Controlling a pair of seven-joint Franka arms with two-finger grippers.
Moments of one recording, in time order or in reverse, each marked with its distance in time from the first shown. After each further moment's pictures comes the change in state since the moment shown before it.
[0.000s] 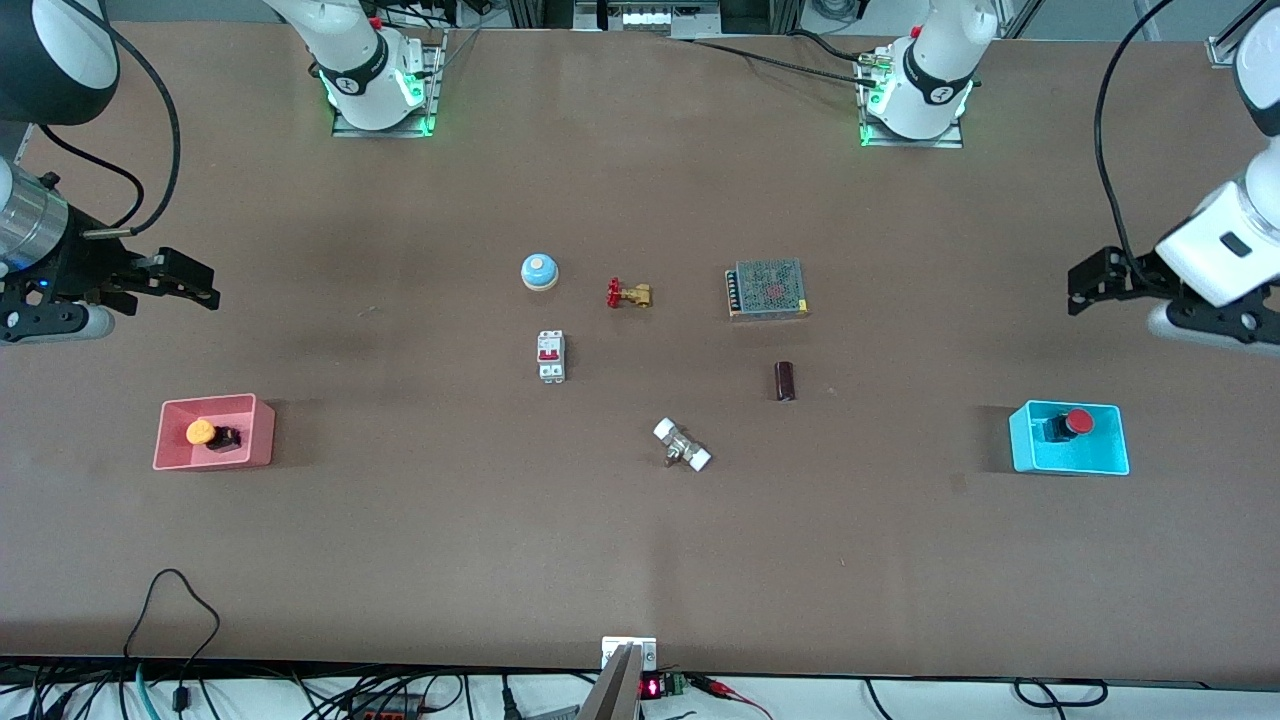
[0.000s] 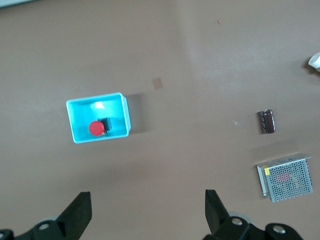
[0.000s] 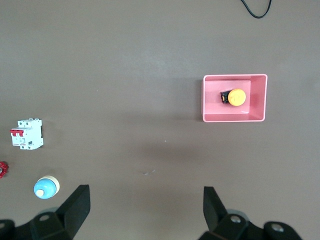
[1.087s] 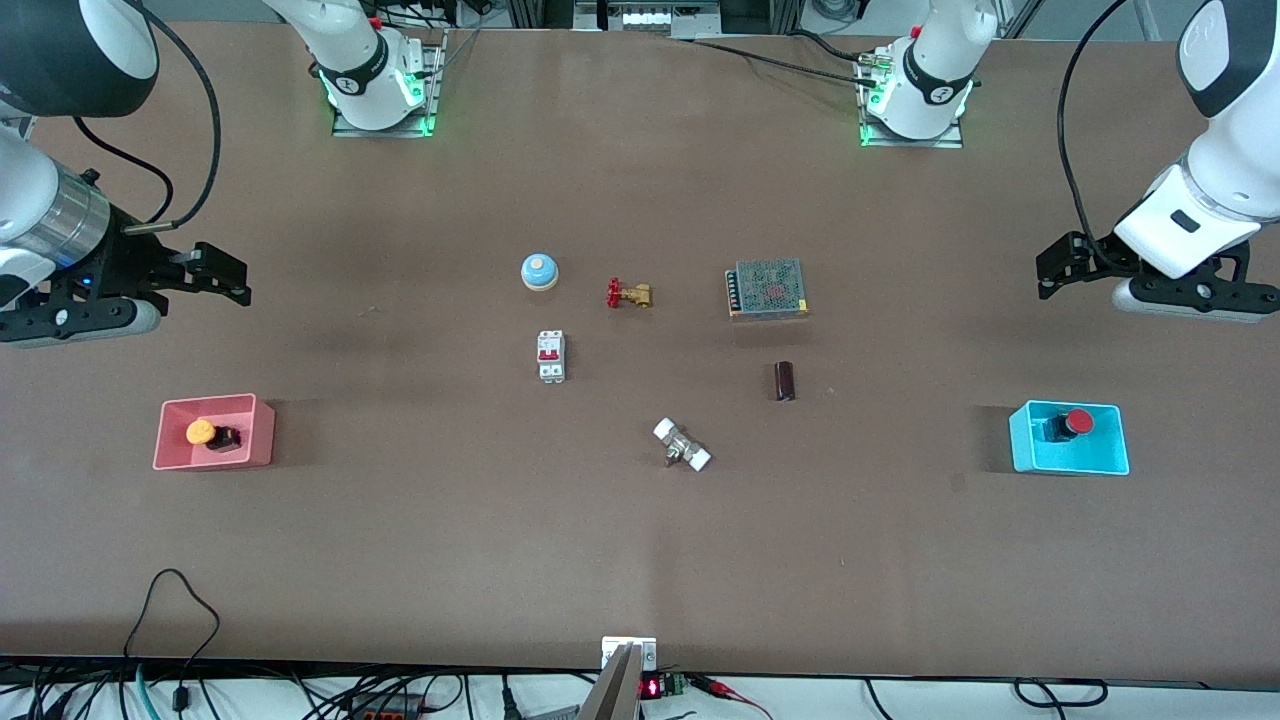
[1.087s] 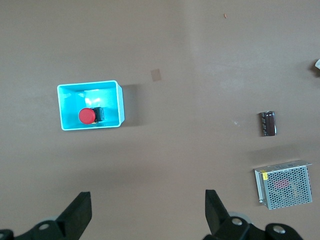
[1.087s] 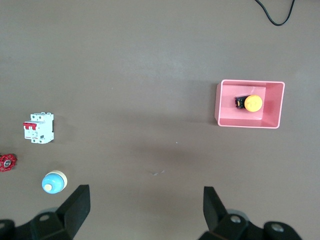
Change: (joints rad) left arm 0.006 -0.079 -0.016 -0.163 0.000 0.104 -0.069; right arm 0.042 0.000 0.014 0.002 0.000 -0.001 0.000
